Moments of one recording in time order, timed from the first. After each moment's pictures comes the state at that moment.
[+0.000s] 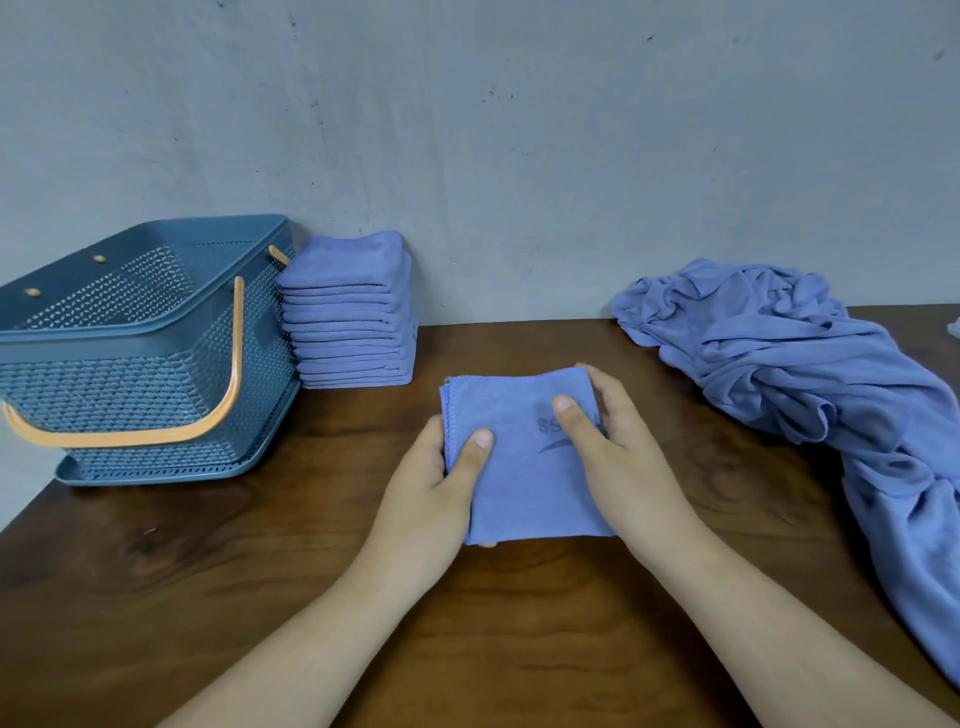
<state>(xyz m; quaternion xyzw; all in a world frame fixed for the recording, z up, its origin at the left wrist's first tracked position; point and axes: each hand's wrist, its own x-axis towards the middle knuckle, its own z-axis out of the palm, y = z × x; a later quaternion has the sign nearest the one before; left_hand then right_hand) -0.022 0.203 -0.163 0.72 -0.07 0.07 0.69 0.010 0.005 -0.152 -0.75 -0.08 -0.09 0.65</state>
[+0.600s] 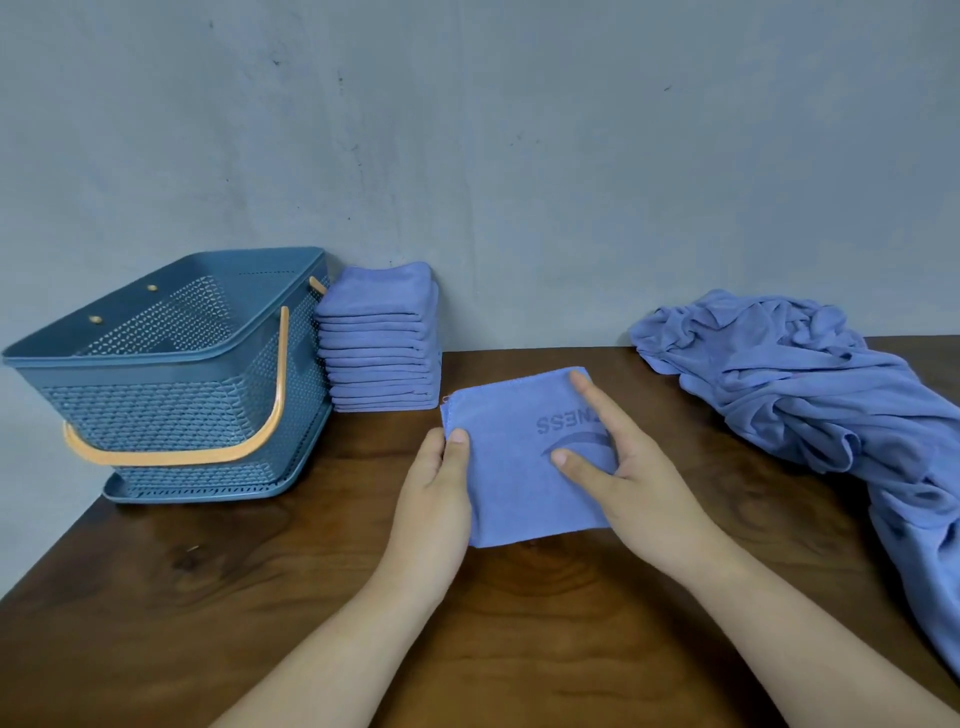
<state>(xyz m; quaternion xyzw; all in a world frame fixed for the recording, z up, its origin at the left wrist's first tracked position) -0.012 0.215 -0.155 0.64 0.03 0.12 0.76 0.009 0.009 -0.140 -0.78 -0.20 -0.07 0.59</state>
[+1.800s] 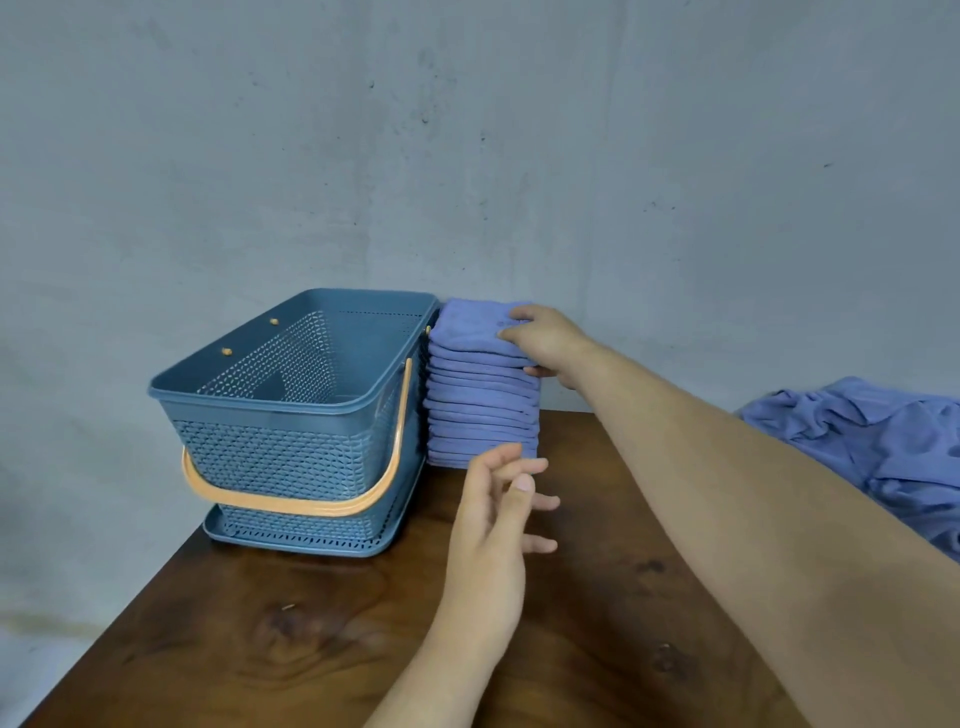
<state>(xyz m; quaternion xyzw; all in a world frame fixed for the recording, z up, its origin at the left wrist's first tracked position) 0.020 0.281 -0.146 0.59 -0.02 0.19 0.78 0.258 0.223 -0.031 -0.85 -0.11 0.02 0.51</state>
